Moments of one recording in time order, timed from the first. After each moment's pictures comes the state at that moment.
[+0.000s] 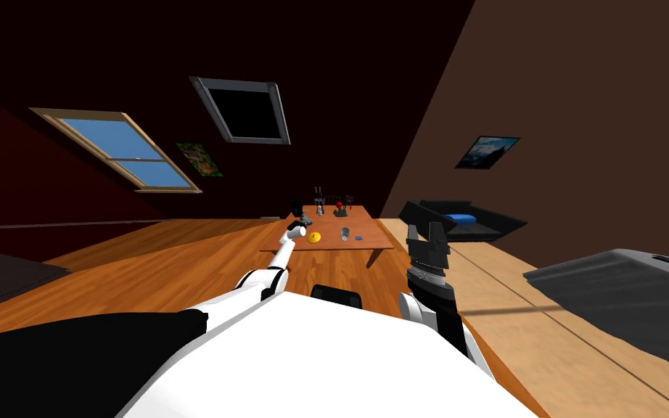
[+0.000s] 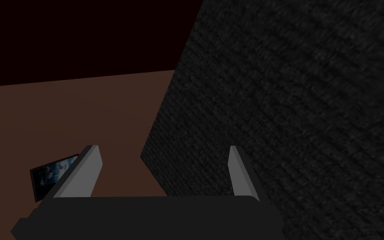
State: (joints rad) left arm -0.41 0.21 0.26 -1.11 0.41 0.24 0.52; right arm 0.55 0.01 -0.02 -2.30 0.09 -0.55 -0.01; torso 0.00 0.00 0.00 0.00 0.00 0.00
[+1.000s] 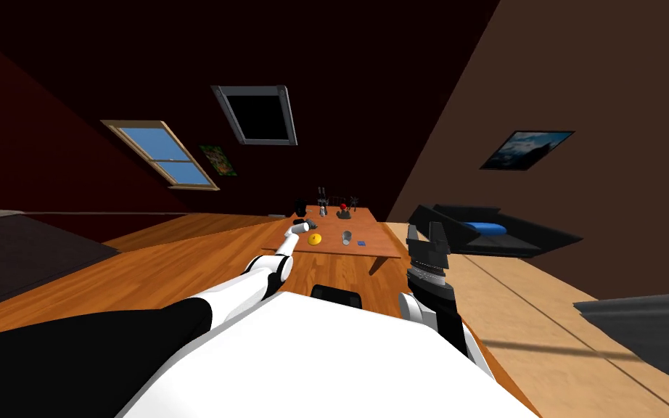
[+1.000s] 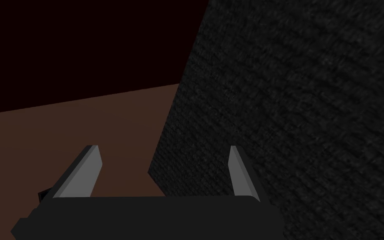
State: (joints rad) left arm -0.59 0.23 0.28 -0.85 0.41 0.51 0.62; right arm 0.55 0.01 -0.02 -2.30 0.09 -0.55 -0.01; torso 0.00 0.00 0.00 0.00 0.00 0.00
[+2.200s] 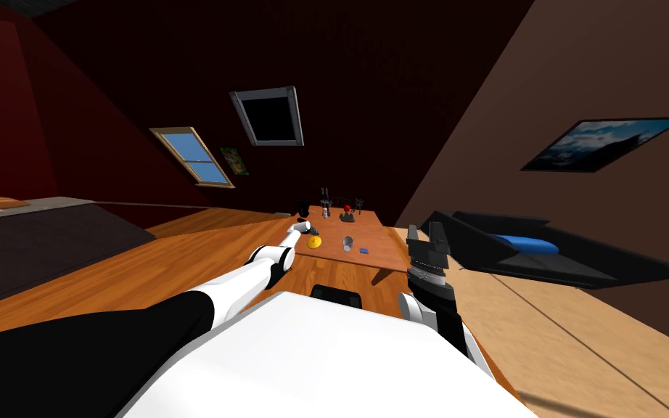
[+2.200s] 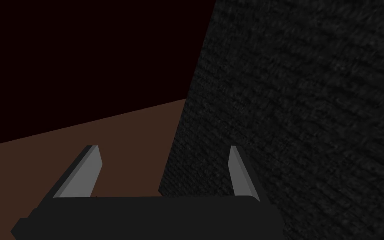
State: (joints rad) left arm -0.71 0.26 0.26 -0.63 0.39 0.77 0.72; right arm 0.55 0.01 -0.02 -2.30 0.09 -0.55 -0.01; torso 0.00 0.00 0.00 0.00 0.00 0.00
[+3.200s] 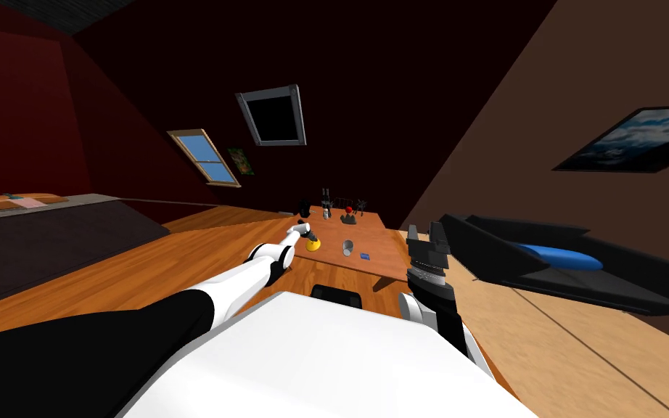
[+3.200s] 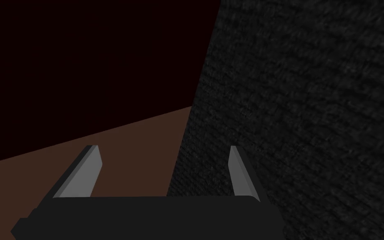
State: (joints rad) left arm -0.73 0.28 0.24 -0.52 0.36 0.89 0.77; right arm 0.55 0.01 -0.02 -2.30 0.09 -0.55 -0.01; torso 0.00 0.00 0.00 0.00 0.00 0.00
